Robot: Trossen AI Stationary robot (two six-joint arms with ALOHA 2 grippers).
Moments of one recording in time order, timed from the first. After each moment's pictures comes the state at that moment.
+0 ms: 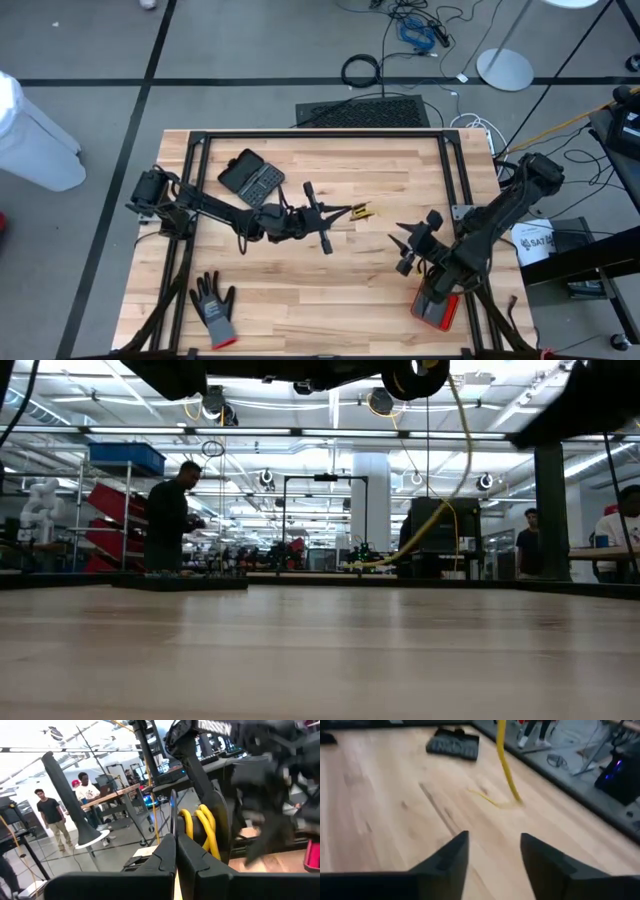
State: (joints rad) left arm -0.17 1.75 0.97 0.96 -0.42 0.44; right arm 0.80 1.31 0.78 -0.87 1.13 1.26
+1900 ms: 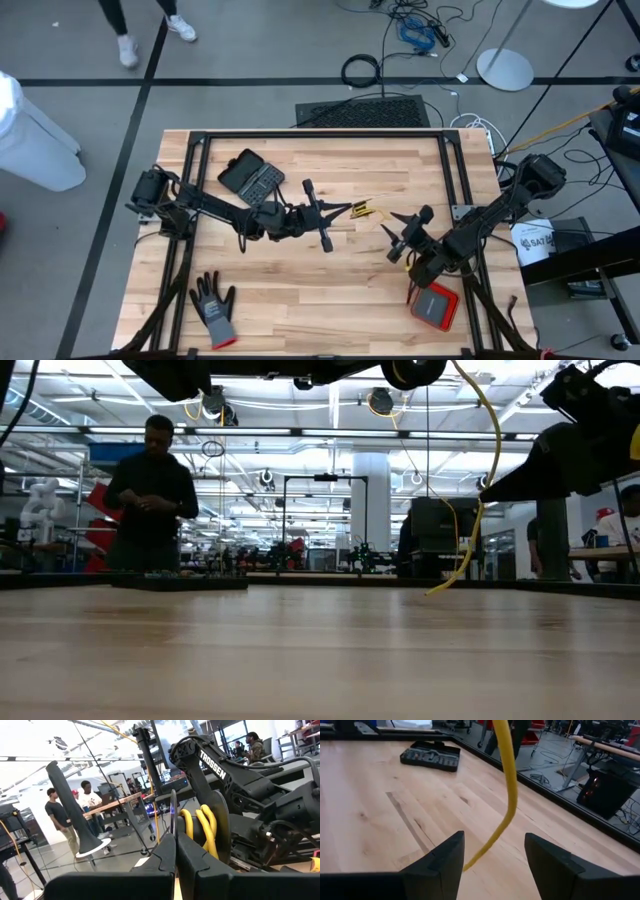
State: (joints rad) left arm -0.16 1.75 0.97 1.02 -0.40 0.45; right arm 0.66 1.31 0.47 -0.22 1.25 0.89
